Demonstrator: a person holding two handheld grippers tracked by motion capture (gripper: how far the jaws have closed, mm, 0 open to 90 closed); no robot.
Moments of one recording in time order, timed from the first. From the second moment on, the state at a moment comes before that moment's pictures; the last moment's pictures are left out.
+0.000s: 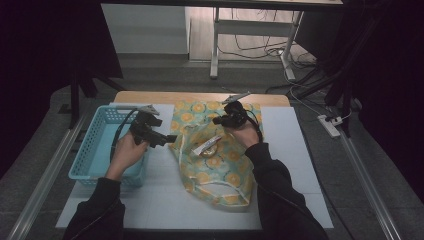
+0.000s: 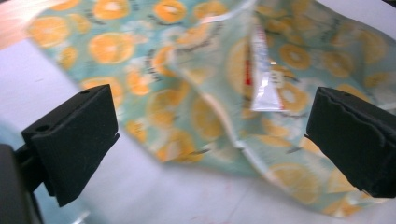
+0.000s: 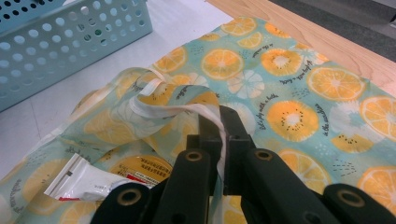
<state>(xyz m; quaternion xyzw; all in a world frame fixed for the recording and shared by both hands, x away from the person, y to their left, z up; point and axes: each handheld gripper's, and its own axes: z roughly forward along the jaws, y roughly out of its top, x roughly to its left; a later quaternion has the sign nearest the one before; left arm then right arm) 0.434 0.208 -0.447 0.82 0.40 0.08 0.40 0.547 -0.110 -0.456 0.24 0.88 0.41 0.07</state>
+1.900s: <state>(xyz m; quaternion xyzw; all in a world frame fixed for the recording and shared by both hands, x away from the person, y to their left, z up) 0.468 0.290 -0.499 0.81 0.53 0.13 0.24 0.546 -0.111 -0.463 0.24 0.88 0.41 0.06</state>
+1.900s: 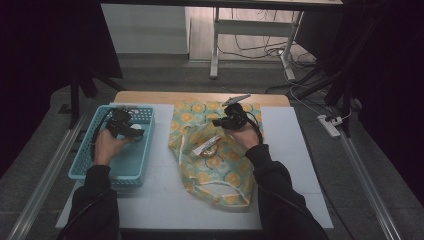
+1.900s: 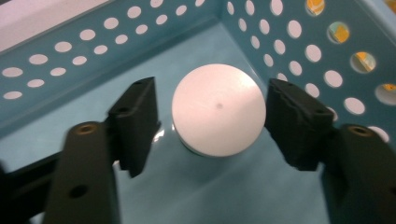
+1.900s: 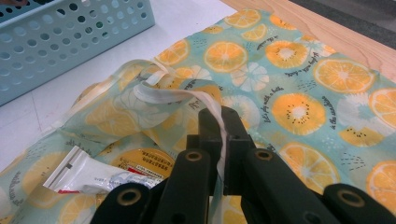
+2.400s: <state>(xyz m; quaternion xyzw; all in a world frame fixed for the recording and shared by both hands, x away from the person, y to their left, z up) 0.462 0.290 -0.487 0.79 0.55 0.14 0.25 0.546 -0.112 -0.463 0.25 0.88 0.41 0.06</state>
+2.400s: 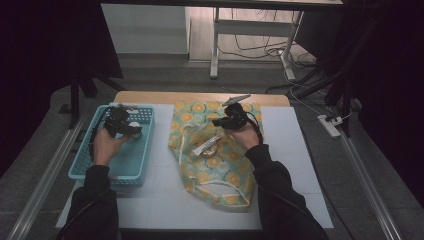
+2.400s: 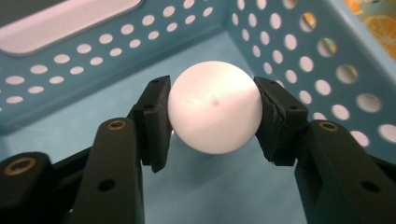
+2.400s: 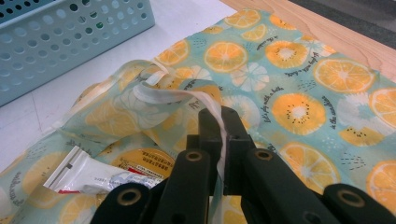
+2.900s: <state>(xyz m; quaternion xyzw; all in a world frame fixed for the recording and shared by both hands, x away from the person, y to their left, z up) 0.447 0.287 -0.452 0.78 0.53 0.14 0.29 0.548 -0.113 -0.460 0.25 0.87 0.42 0.06</state>
